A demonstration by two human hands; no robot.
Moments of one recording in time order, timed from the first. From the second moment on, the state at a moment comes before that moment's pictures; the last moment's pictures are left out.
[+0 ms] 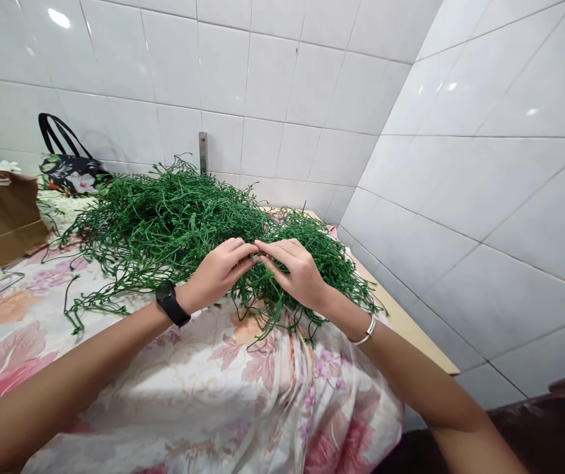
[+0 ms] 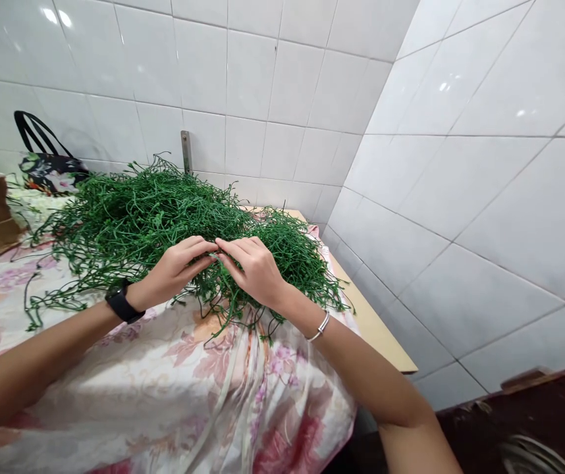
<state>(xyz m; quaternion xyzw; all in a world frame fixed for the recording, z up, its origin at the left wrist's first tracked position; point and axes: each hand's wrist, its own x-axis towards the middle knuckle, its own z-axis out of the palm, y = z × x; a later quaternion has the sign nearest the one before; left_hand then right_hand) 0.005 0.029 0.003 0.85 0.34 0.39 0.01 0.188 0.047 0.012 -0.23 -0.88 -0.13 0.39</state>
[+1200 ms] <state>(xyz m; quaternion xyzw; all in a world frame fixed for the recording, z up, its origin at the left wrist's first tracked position) 0.000 0.038 0.010 0.71 0.31 0.52 0.35 0.223 0.082 0.035 -0.48 -0.73 -0.20 0.45</state>
